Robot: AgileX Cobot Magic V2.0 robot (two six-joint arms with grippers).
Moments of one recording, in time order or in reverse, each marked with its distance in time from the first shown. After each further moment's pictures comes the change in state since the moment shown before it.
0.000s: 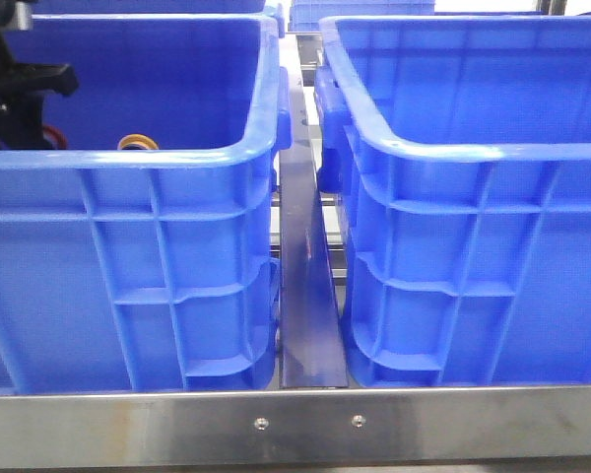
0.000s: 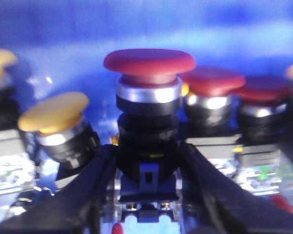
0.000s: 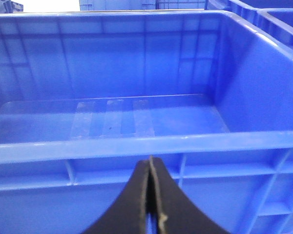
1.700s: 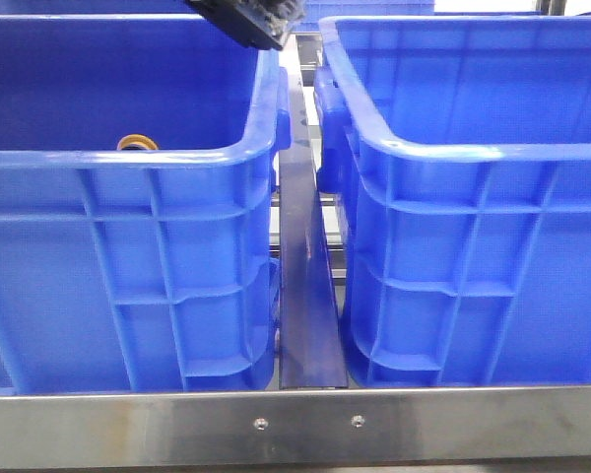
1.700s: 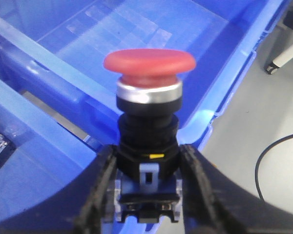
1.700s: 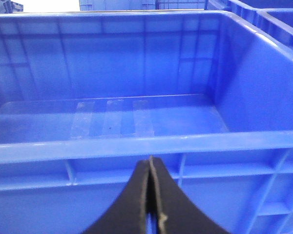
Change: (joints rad) left arm -0.794 -0.668 0.529 -0.050 -0.510 0.150; right arm 0.000 0.000 0.000 0.000 0.000 0.000
